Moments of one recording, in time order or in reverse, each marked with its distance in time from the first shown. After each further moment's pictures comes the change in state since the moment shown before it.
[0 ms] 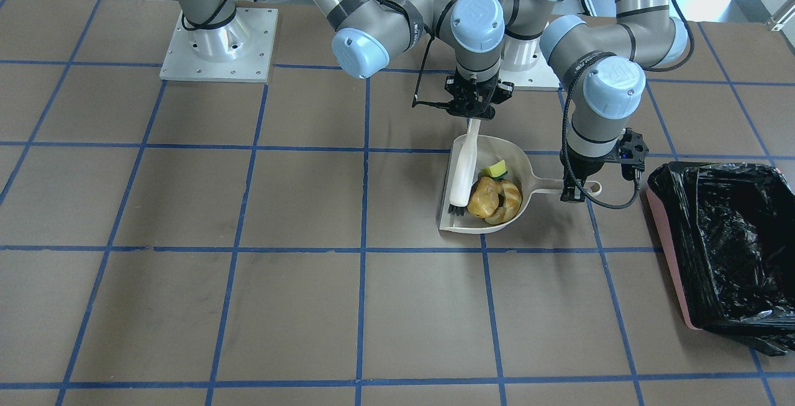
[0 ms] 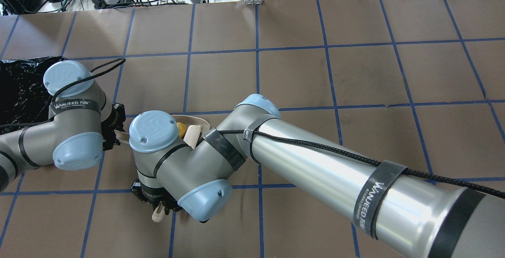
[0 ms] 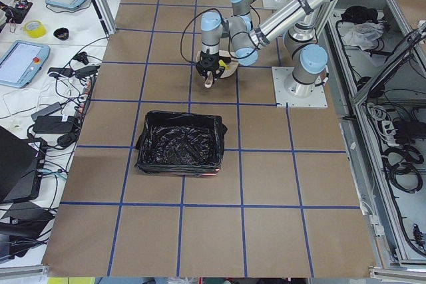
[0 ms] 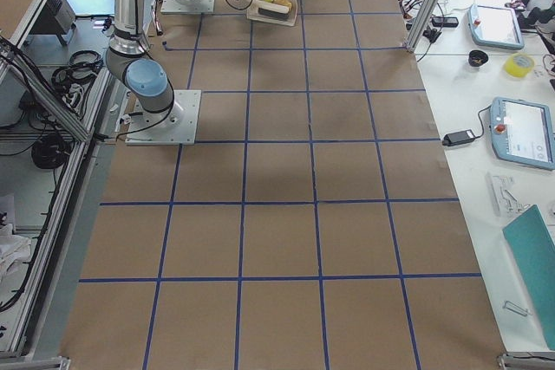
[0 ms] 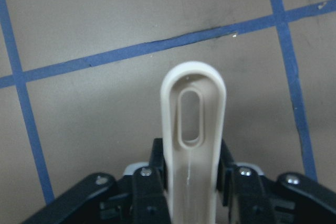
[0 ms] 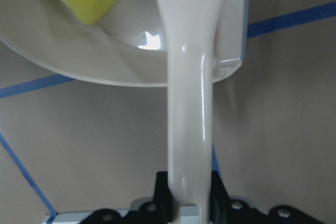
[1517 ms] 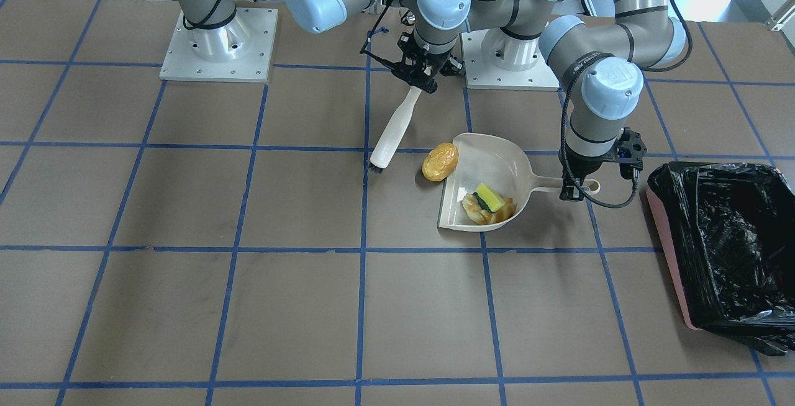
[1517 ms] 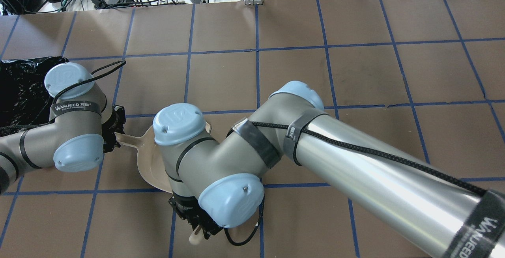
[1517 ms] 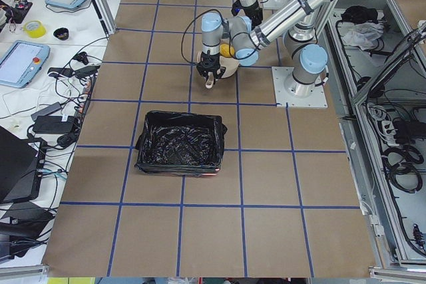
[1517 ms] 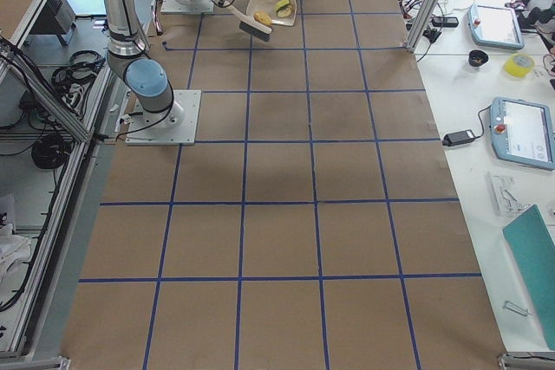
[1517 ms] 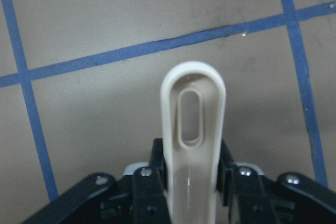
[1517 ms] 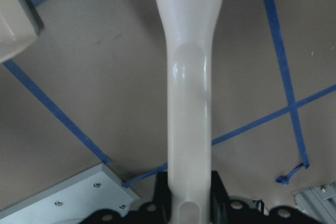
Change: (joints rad) left arm 0.001 0.000 -0.013 0.000 0.006 -0.006; right arm -0.033 -0.160 0.098 0.328 0.007 0.153
